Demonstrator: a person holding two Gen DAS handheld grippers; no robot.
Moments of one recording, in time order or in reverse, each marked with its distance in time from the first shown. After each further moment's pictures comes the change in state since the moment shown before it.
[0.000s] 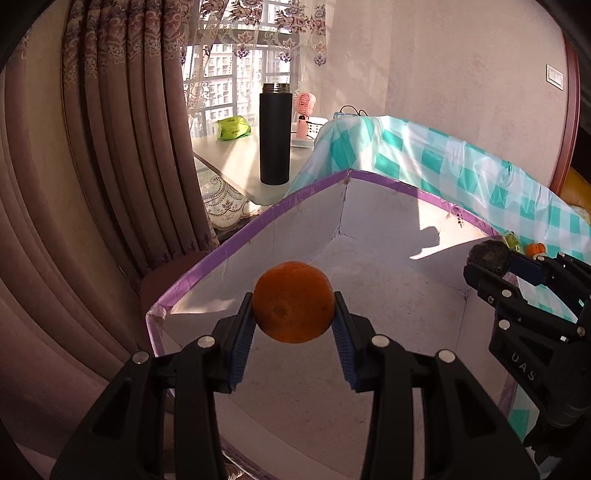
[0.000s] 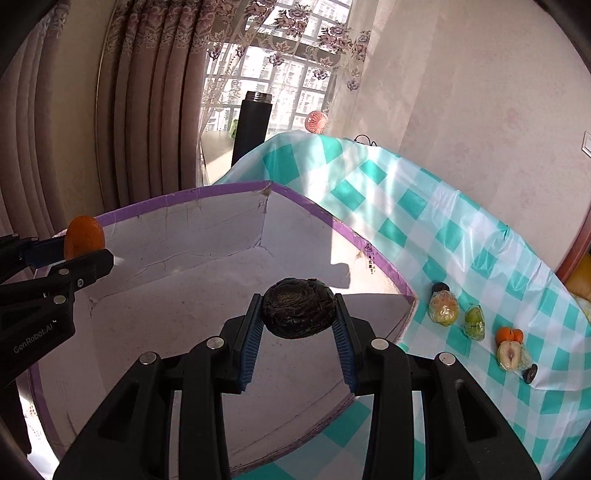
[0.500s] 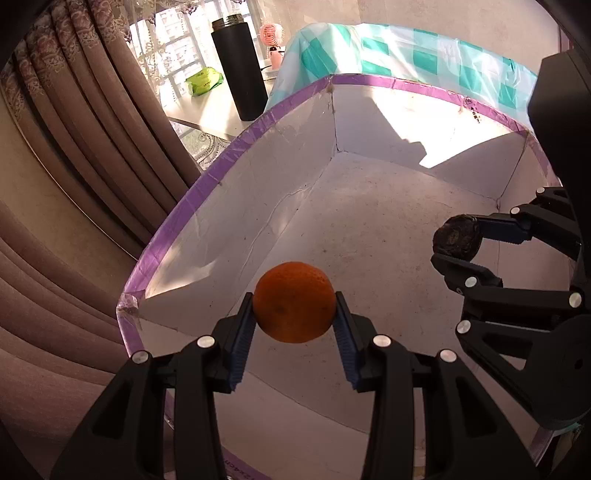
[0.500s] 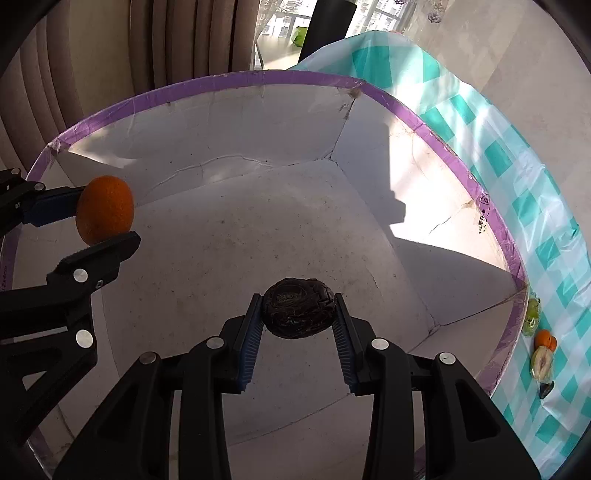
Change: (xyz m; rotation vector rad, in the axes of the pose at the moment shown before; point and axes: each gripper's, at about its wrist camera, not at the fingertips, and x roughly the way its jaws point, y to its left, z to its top) left arm 0.049 -0.025 -0.010 0.222 0.275 0.076; right arm 0.064 0.035 -0.011 -0.168 0.355 0.111
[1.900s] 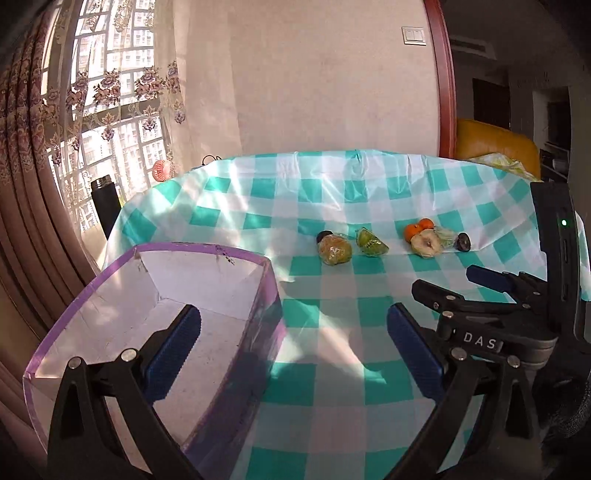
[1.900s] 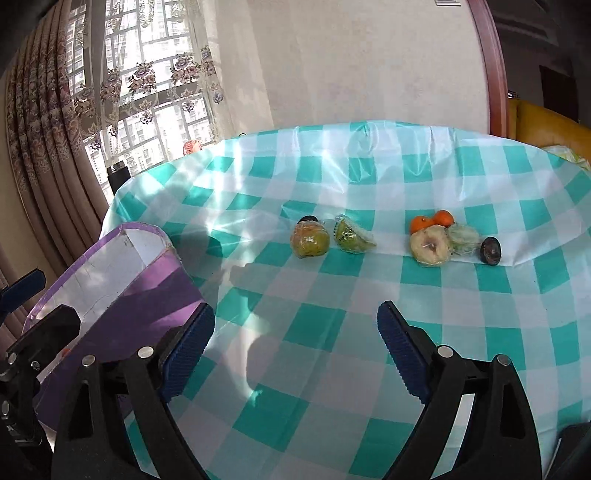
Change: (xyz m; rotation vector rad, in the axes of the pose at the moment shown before) left arm -0.101 -0.220 0.030 0.120 -0.484 -0.295; right arm -0.074 -0.245 -0.212 0.754 -0.408 -0.151
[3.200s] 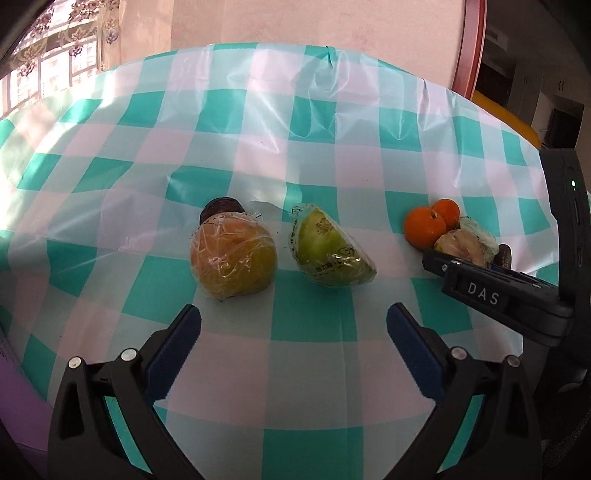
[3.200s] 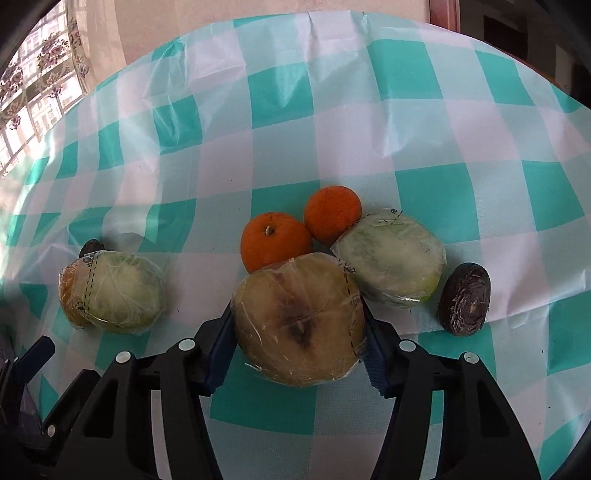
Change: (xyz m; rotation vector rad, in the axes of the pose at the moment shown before) left arm 0.272 -0.071 0.045 -0.066 0.226 -0.175; right arm 0.177 -0.126 0.072 0.193 0.170 -0.190
